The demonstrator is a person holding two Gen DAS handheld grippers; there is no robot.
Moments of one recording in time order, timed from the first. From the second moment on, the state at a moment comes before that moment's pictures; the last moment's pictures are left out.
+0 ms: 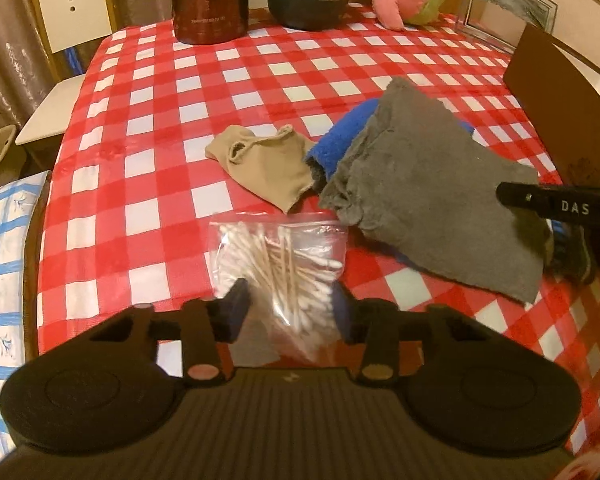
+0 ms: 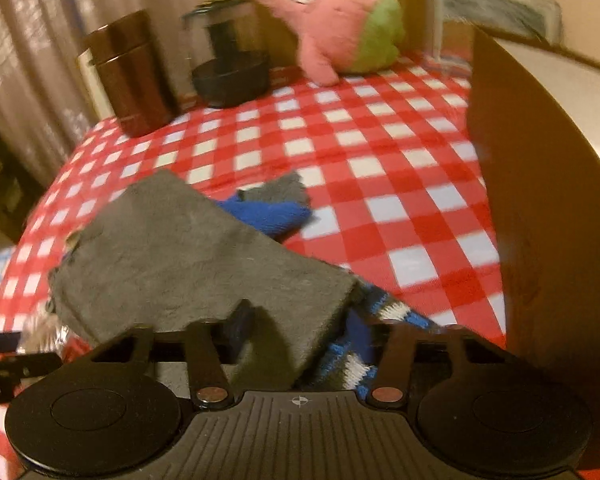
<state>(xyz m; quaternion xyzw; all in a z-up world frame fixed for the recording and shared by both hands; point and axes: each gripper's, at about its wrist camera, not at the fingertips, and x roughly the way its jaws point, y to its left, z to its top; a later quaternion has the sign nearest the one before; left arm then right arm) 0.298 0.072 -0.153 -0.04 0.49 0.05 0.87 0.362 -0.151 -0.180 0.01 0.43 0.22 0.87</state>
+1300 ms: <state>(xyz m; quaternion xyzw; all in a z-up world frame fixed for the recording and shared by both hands) 0.242 0.045 -0.064 -0.02 0.42 0.00 0.91 0.266 -0.199 0.001 -0.02 0.22 0.23 0.95</state>
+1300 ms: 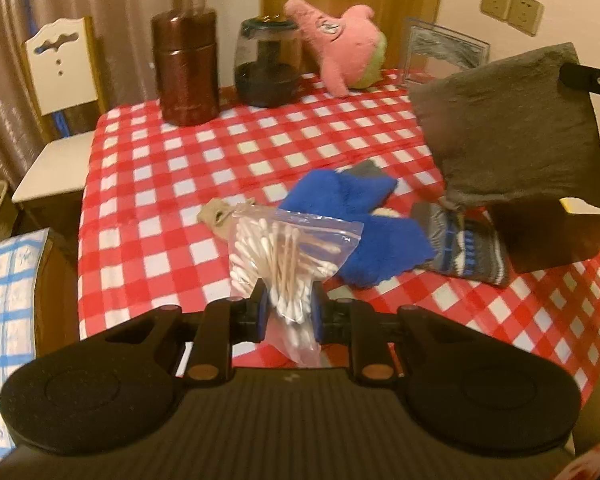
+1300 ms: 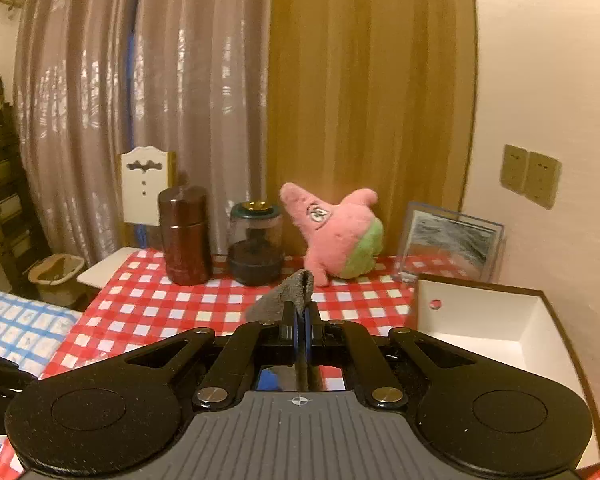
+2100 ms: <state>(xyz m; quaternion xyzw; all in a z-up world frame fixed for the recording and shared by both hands) 0.340 -0.078 0.010 0.06 0.35 -0.15 0.92 0.269 -0.300 0.065 0.00 0.17 0.12 0.98</state>
